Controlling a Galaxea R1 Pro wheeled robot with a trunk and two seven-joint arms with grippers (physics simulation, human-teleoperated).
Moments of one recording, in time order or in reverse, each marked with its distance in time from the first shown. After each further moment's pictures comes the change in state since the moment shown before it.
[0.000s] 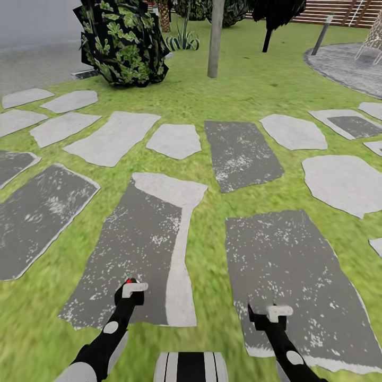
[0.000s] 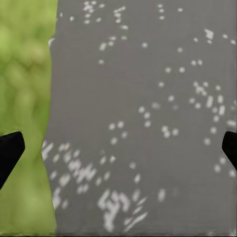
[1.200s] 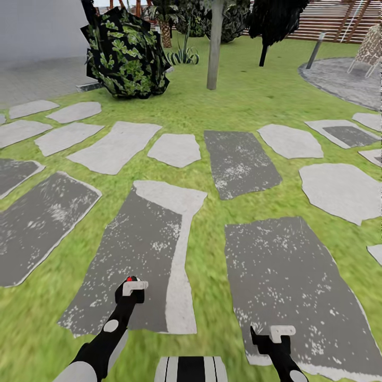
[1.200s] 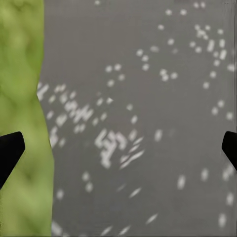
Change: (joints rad) left arm 0.001 0.000 -0.003 -0.021 -0.002 0.001 -0.005; right arm 0.003 -0.004 0.002 0.162 0.001 -0.005 0.000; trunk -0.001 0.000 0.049
